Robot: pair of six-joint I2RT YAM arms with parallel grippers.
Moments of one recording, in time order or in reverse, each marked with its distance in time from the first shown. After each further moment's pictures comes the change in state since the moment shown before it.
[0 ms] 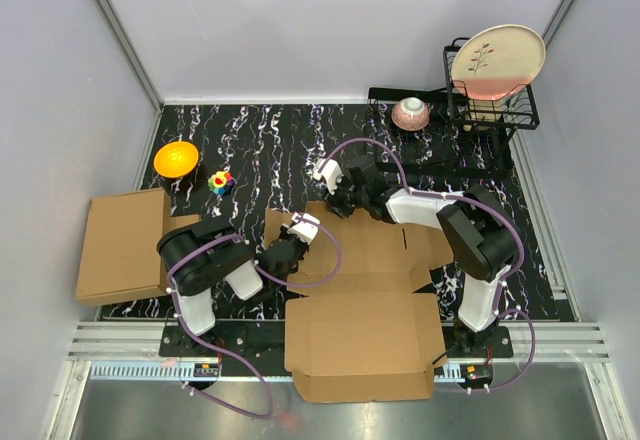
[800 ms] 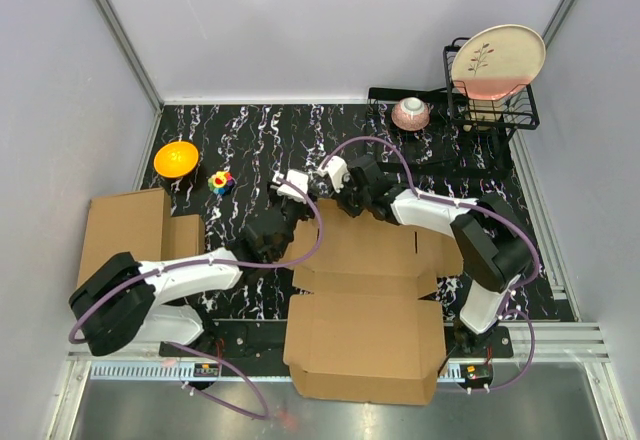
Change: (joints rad) left arm 0.010 -0.527 0.243 -0.463 -0.078 -0.010; right arm 0.018 -0.093 -0.006 -0.148 0.189 0.062
